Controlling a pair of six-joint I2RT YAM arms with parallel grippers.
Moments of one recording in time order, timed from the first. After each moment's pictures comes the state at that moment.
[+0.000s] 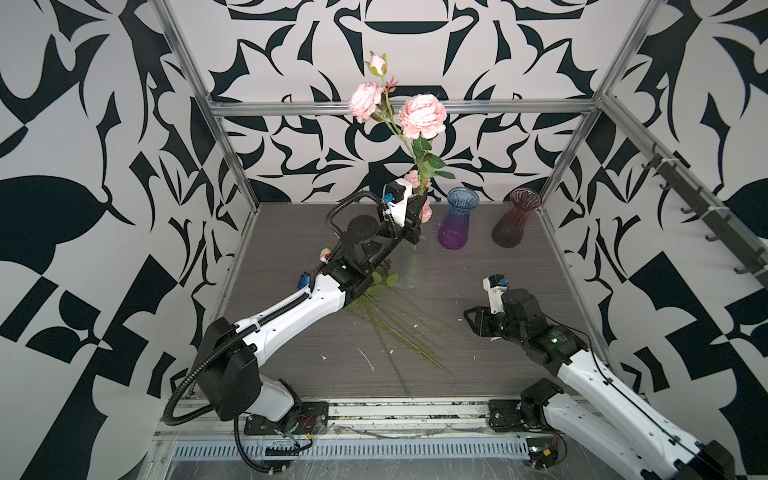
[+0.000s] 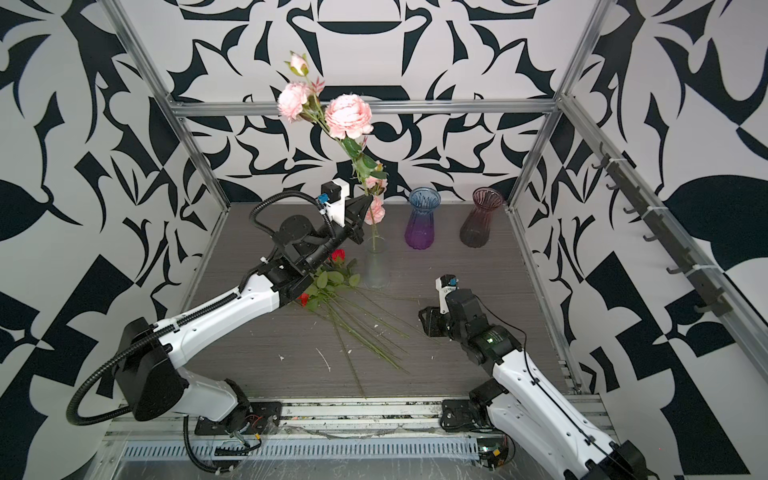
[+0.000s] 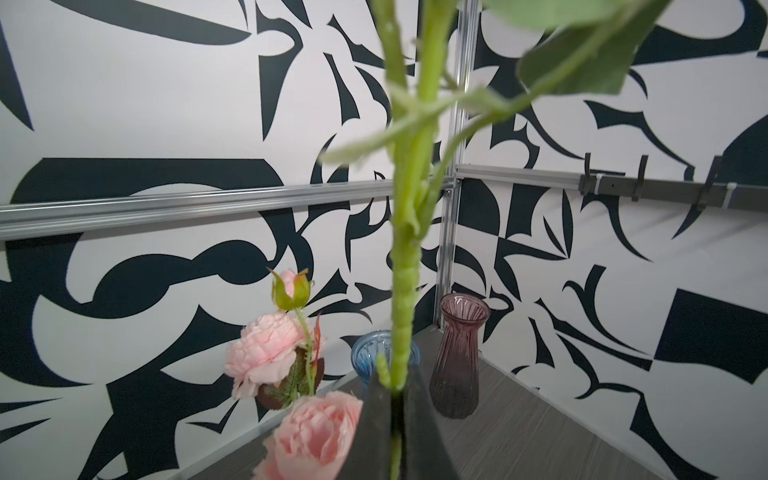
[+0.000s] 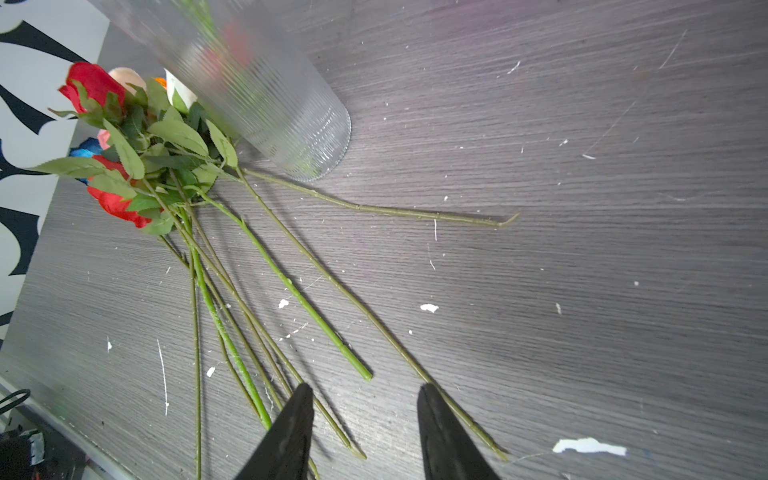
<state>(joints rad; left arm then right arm) -0.80 1.47 1.20 0.47 -0.03 -0.02 0.46 0.75 0.52 -0.51 -0.12 0.50</state>
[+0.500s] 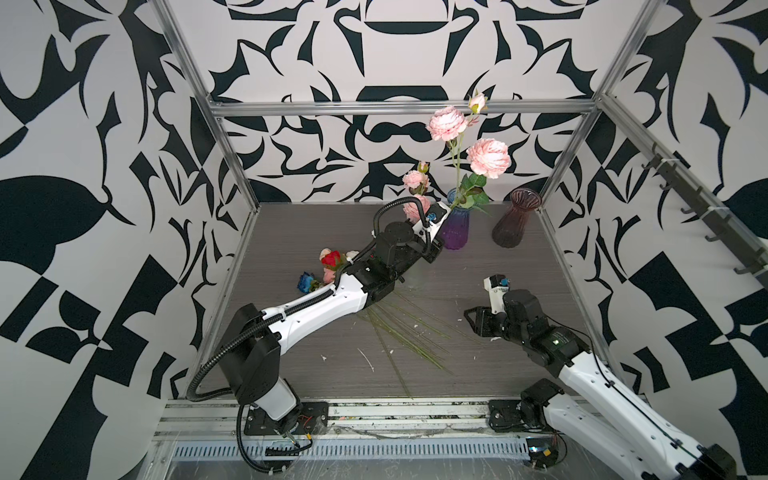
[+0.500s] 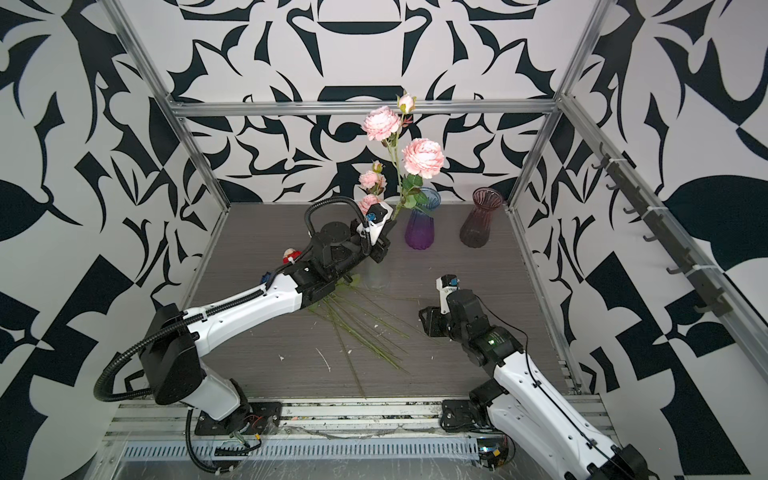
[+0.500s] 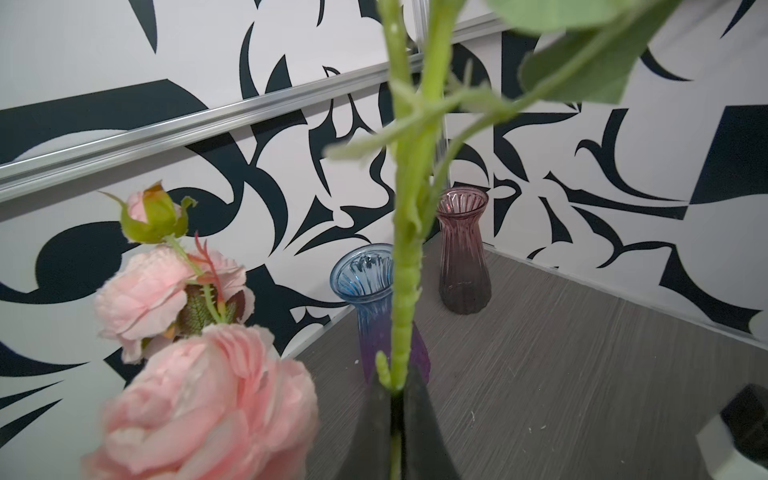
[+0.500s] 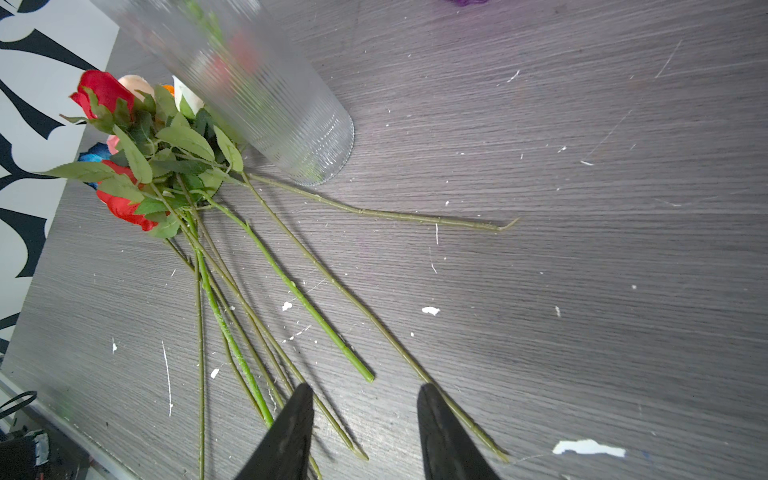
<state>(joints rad) -0.89 1.60 1.29 0.27 -0.12 0.19 0.46 0.74 0.52 -0.51 -0.12 0.50</state>
